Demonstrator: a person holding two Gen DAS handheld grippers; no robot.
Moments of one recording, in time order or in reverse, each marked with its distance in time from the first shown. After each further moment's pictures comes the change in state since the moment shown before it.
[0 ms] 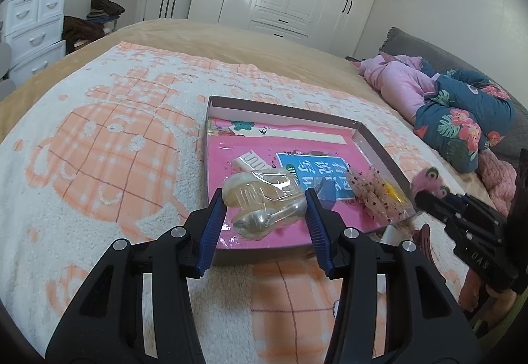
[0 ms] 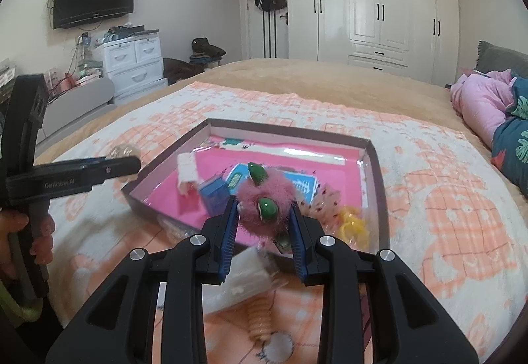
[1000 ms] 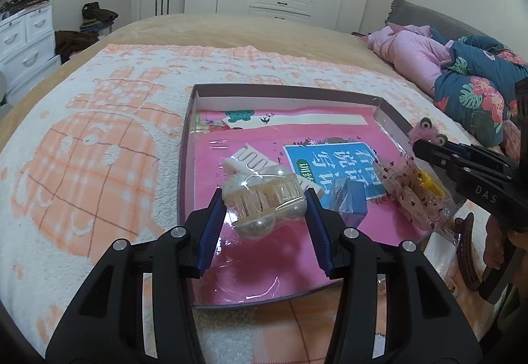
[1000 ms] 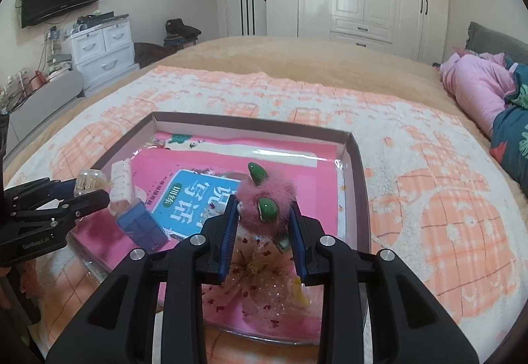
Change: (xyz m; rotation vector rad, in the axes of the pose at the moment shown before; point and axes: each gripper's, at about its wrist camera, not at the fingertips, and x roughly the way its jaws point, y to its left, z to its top) left arm 0.060 -0.015 0.006 0.105 0.065 0.074; right arm 0.075 -0.048 0.024 0.050 0.123 -0.074
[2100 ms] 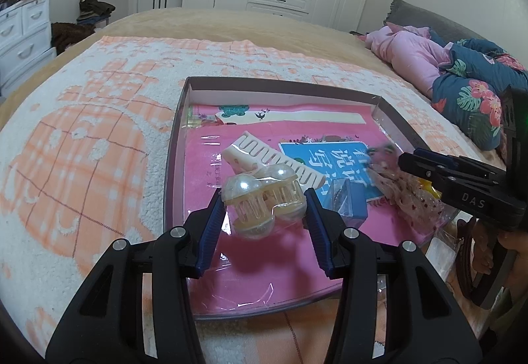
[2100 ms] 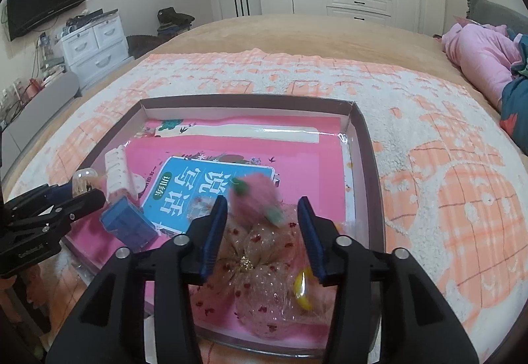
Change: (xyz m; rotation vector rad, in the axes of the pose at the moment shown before) left arm 0.010 0.000 0.000 -0.023 0.016 -0.024; right arm 0.021 -0.012 -0.004 0.072 0.081 0.031
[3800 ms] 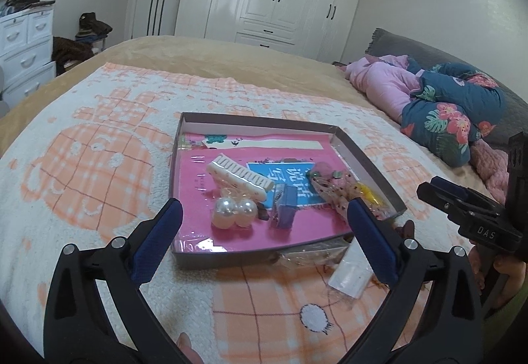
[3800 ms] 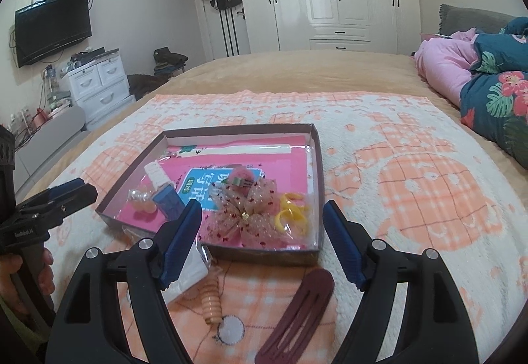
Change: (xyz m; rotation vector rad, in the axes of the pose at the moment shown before) left arm -0.082 -0.020 -0.013 -0.010 -0.141 -0.075; right arm -0.115 -0.004 -0.046 0.057 -0.172 -0.028
